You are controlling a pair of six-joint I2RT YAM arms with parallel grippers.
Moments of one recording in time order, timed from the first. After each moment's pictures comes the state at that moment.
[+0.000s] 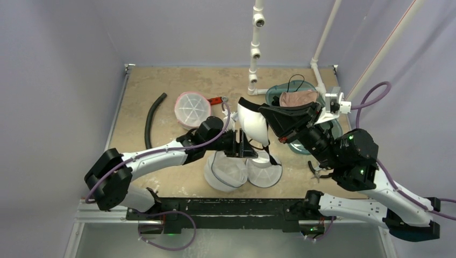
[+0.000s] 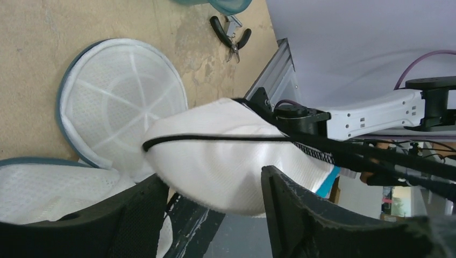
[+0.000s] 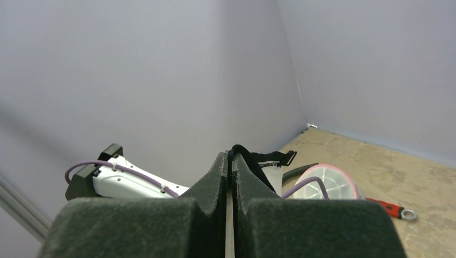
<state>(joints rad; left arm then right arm) -0.88 1.41 0.82 0.14 0.44 -0.89 1.13 0.75 1.13 0.01 0.23 0.29</state>
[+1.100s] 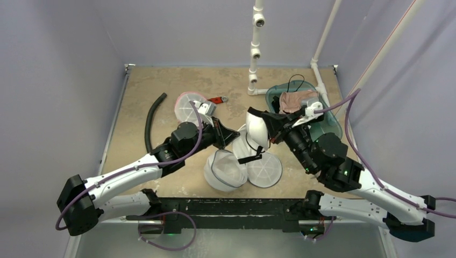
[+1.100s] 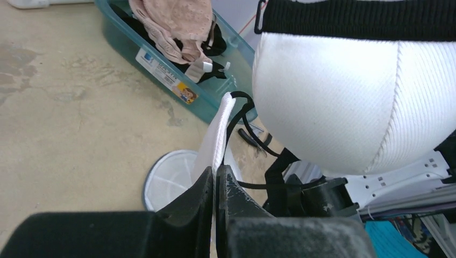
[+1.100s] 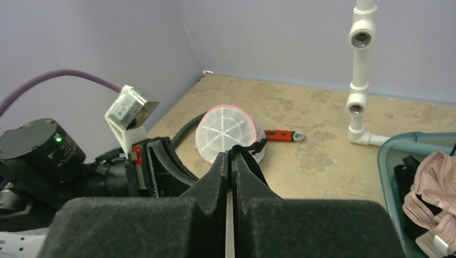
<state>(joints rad) -0.89 1.08 0.73 0.23 0.06 -0.65 1.13 0.73 0.97 -0.11 0.57 0.21</state>
